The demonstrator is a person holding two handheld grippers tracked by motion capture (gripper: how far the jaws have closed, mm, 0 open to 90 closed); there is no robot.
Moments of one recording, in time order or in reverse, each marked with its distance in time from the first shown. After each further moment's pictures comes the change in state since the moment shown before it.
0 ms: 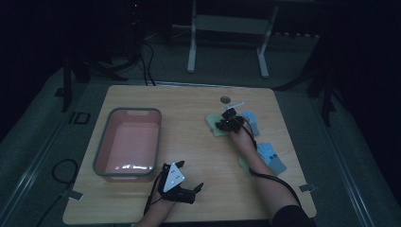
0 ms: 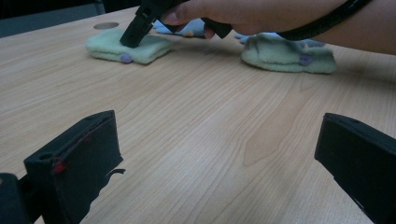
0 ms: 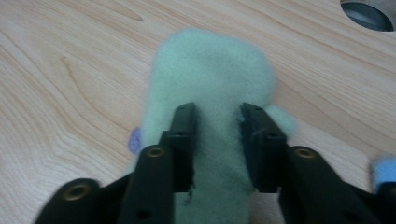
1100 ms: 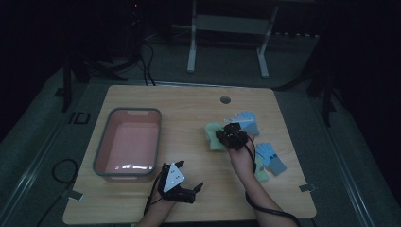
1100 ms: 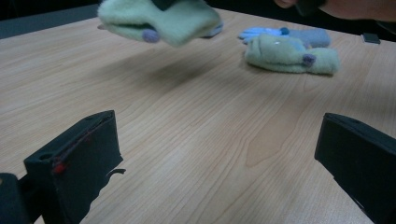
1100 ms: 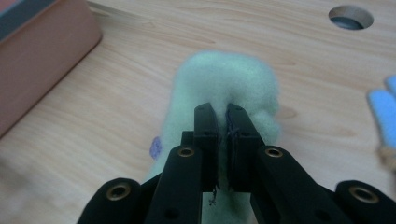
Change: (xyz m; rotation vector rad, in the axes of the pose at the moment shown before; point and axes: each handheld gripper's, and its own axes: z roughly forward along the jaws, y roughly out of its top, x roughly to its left) left arm -0.001 0.000 0.000 -0.001 0.015 0.003; right arm 0.082 -0.026 -0.097 -0.139 -0.028 0.136
